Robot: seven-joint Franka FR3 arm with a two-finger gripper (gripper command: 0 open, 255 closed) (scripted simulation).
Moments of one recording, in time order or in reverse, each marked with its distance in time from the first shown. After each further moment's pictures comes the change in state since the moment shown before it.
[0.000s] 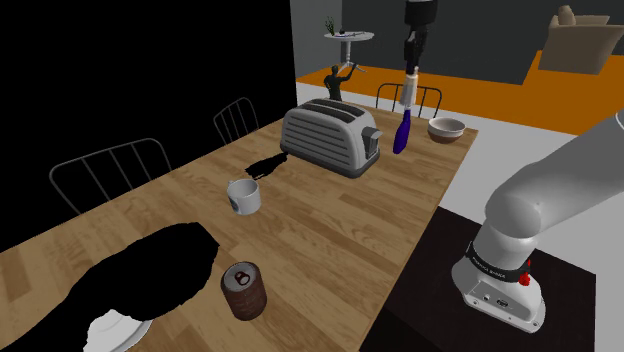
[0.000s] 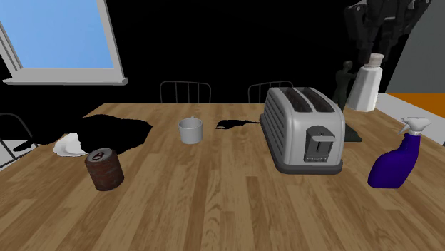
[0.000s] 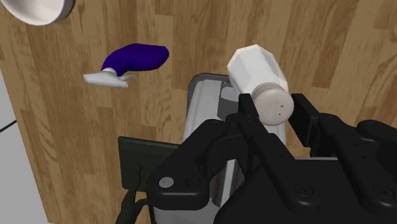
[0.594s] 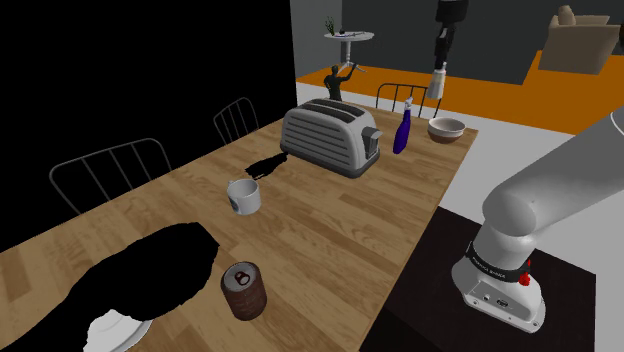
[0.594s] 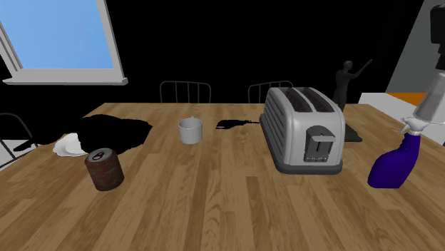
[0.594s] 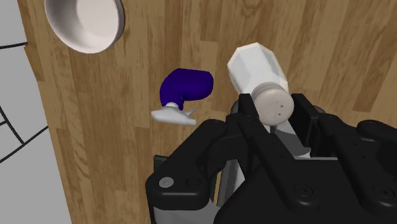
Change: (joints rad) arm -0.064 0.023 -0.170 0.022 -0.059 0.031 -0.227
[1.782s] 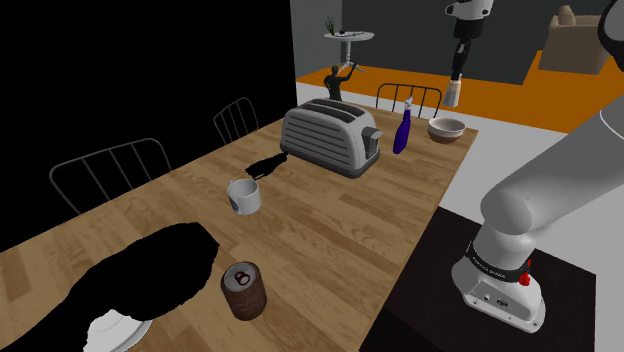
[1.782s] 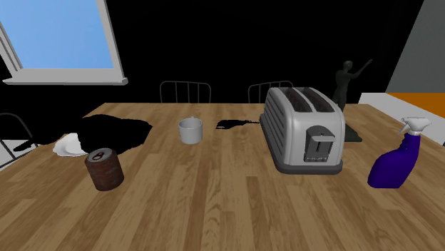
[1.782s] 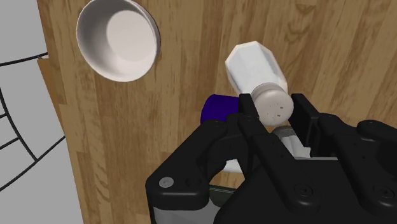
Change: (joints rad) arm -0.053 0.062 -0.155 -0.060 -0.028 0.151 -0.181
